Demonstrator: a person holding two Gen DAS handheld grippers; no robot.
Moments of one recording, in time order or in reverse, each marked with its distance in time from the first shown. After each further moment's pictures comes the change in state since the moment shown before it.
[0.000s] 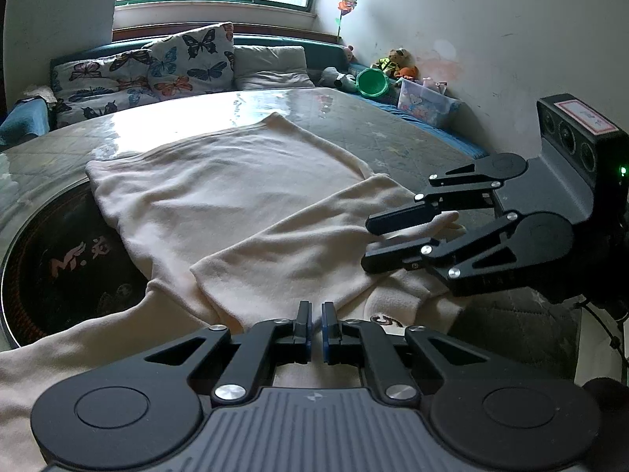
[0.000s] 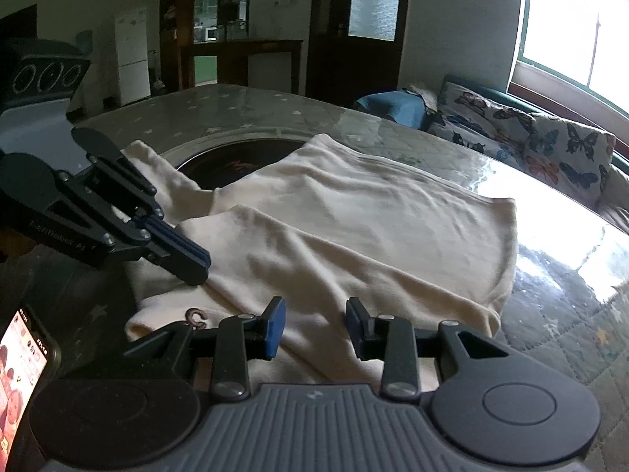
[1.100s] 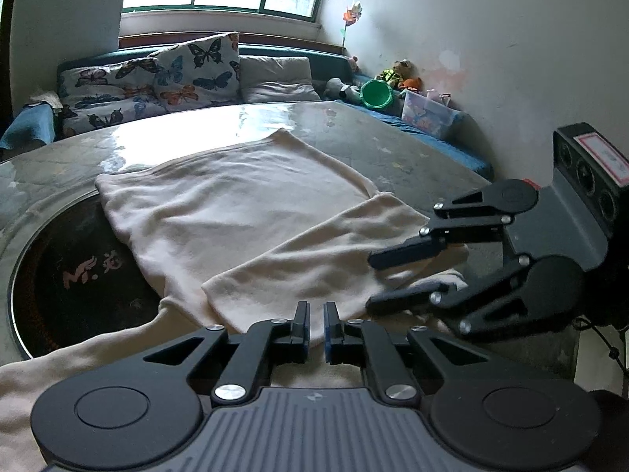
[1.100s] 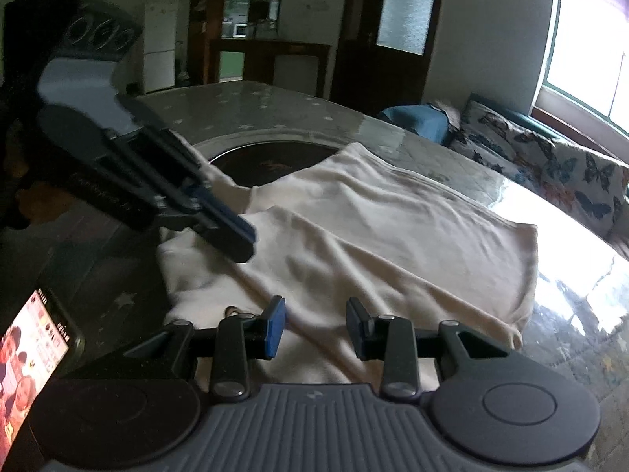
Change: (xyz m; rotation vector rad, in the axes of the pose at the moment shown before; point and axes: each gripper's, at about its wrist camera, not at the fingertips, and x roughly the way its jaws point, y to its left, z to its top) left arm -0.006 0.002 0.008 -0.006 -0.035 0.006; right arm -0.004 0.024 -0.002 -0.107 -0.021 0.029
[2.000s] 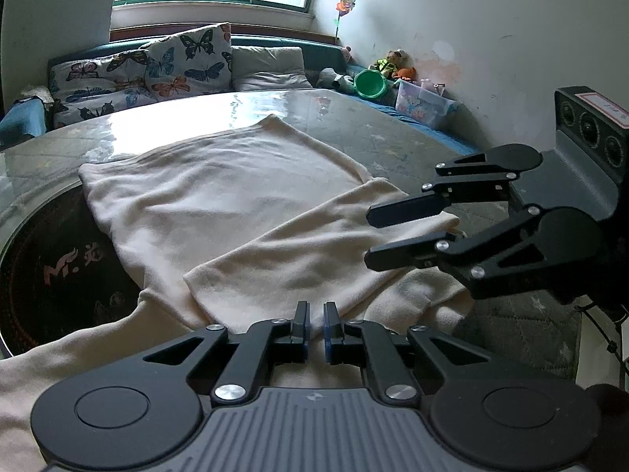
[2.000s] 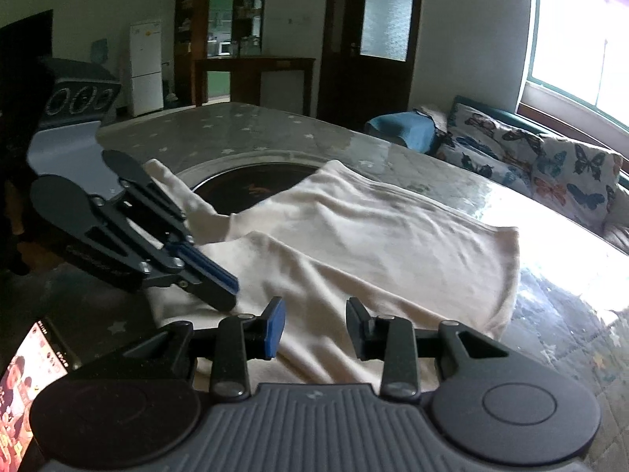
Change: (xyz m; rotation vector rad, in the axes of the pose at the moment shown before) left arm 0.014 -0.003 -0.005 0.006 0.030 -0.016; right arm -0.009 -0.024 0.006 0.085 -0.042 -0.009
